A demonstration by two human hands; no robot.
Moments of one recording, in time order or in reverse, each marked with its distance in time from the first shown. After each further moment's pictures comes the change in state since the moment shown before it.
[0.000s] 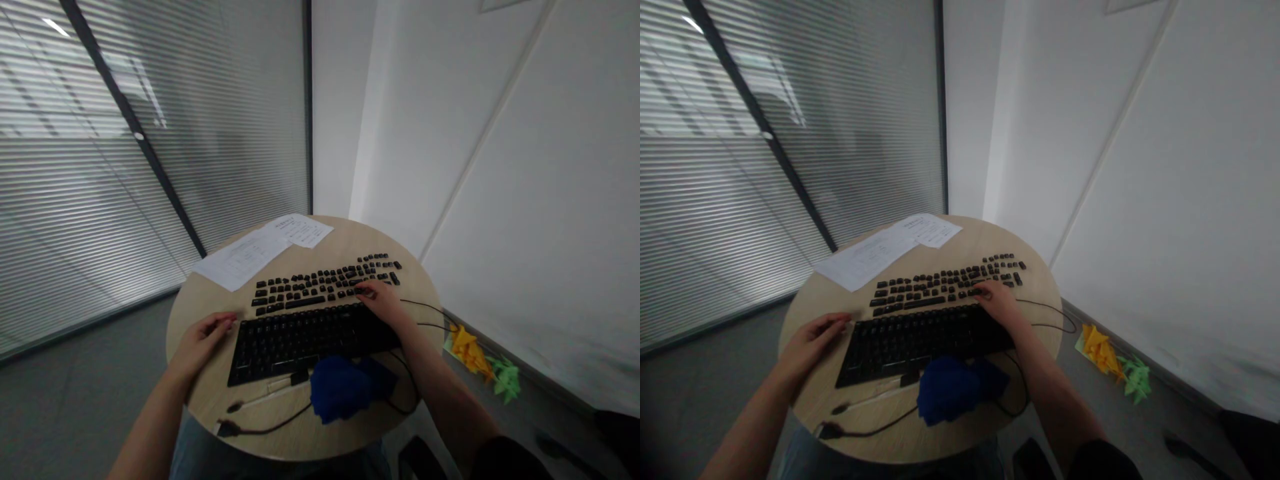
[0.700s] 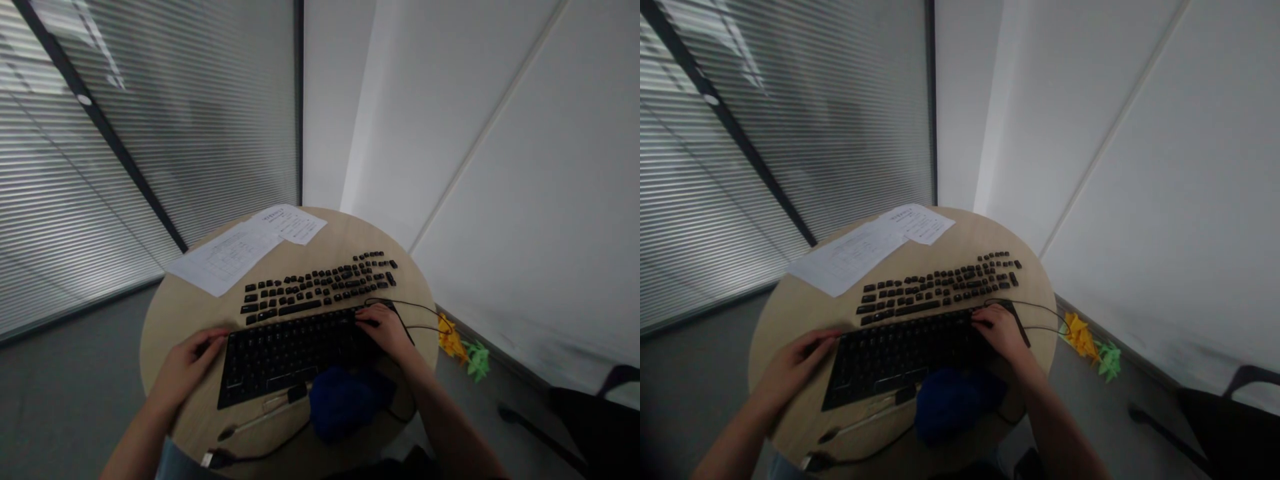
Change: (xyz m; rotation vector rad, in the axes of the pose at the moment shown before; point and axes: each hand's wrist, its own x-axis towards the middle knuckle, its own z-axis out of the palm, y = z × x) left_hand 0.002 -0.012 0.004 0.183 -0.083 0.089; right_hand -0.051 -0.006 0.005 -0.070 -0.059 -0.047
